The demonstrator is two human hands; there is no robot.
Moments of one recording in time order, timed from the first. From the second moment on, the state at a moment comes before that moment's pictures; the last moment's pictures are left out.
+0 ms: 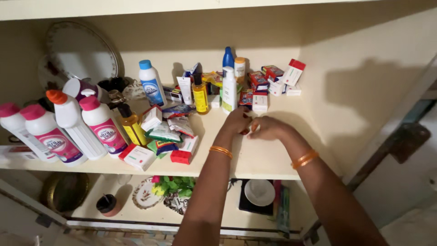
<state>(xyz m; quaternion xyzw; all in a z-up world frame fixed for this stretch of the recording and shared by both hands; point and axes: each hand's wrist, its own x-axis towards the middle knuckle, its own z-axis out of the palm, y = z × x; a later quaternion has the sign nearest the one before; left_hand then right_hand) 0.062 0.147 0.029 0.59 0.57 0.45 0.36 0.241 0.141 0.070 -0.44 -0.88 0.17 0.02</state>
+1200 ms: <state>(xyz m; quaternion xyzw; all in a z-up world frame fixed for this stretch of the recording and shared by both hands) 0.066 0.111 0.050 0.64 0.68 0.36 0.06 0.231 0.194 0.052 -0.55 -0.73 0.08 0.39</state>
